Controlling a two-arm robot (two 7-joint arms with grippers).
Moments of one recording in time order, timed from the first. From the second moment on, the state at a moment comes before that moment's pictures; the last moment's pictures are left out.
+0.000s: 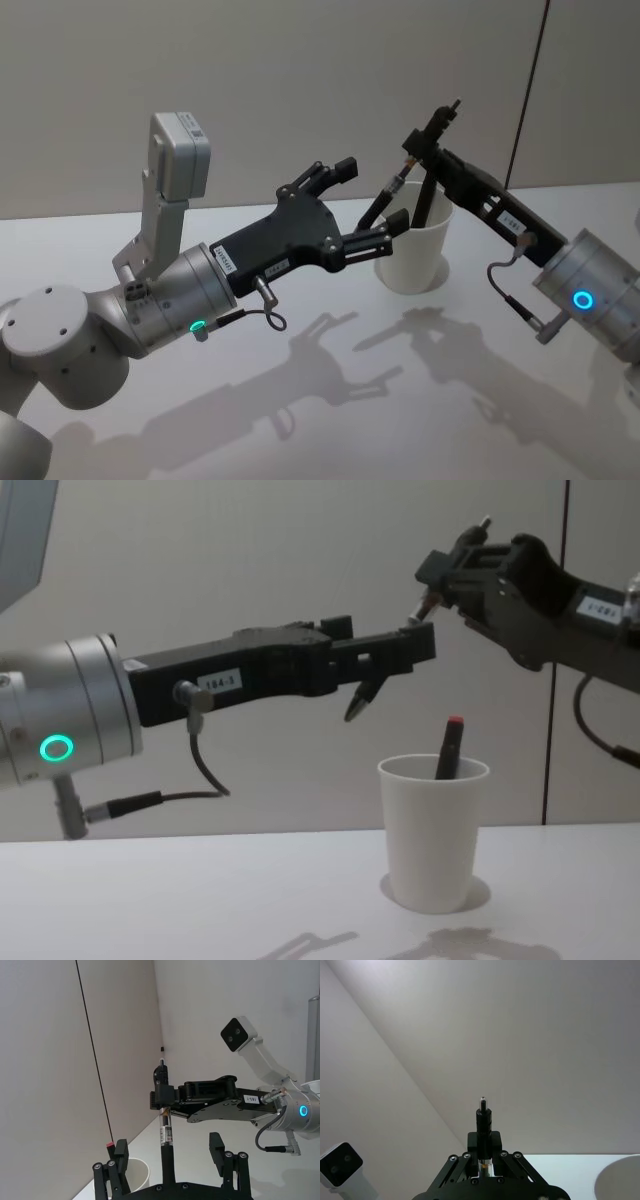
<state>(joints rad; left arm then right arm) -0.30 0.44 0.39 -1.62 -0.56 0.00 -0.65 0.20 0.27 -0.28 -1.68 1.03 0.24 0.43</state>
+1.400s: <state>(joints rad) -0.30 0.44 0.39 -1.62 -0.56 0.00 -0.65 0.28 0.29 -0.27 -1.58 0.80 0.08 0.47</state>
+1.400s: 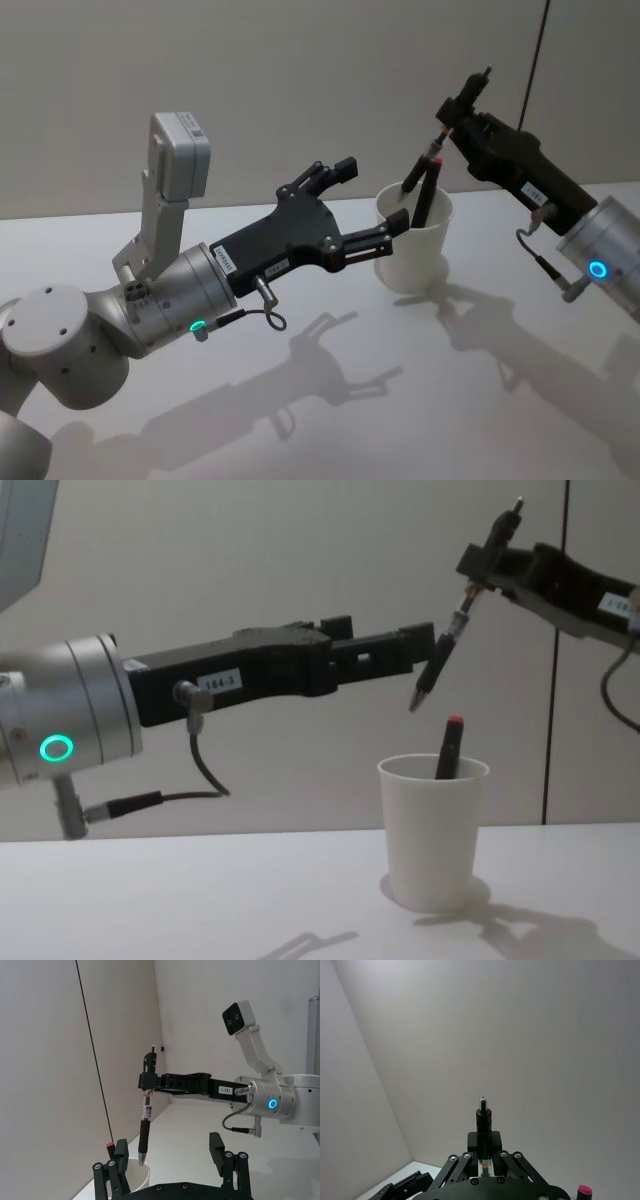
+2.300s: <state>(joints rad) -0.30 0.44 0.39 -1.62 -0.56 0.00 -0.65 0.38 0.23 -0.32 -1.42 0.50 -0.02 0.45</state>
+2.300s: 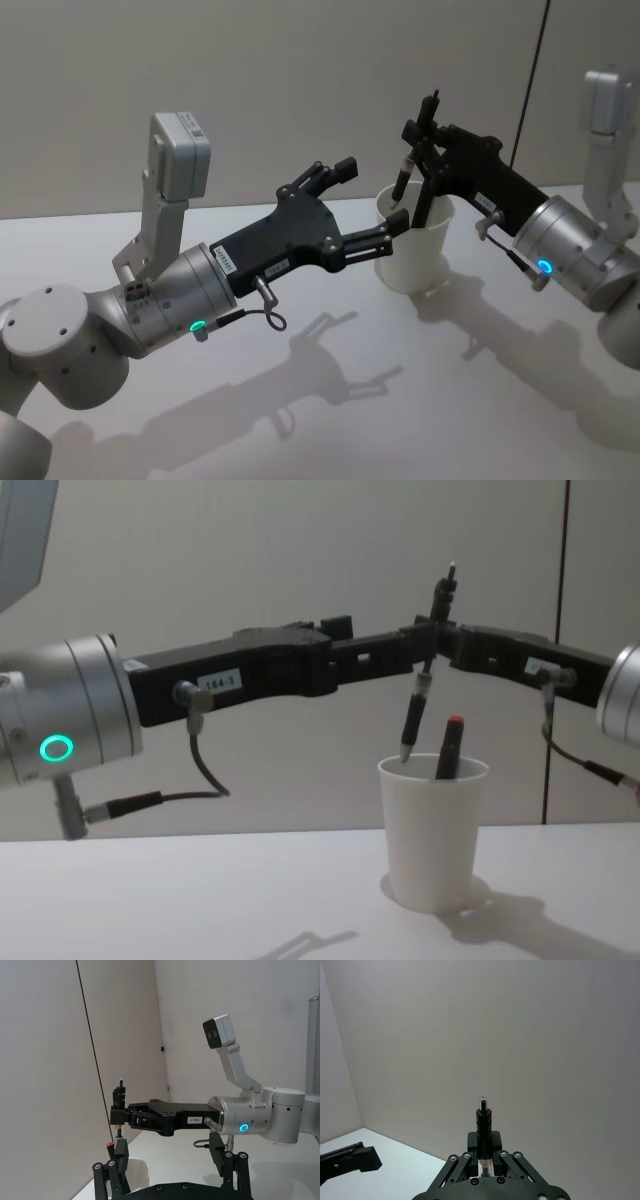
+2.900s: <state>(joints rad) -0.30 0.44 0.39 -1.62 -0.56 0.00 -0.65 0.38 0.22 -0.34 -1.39 0.44 -0.05 0.39</state>
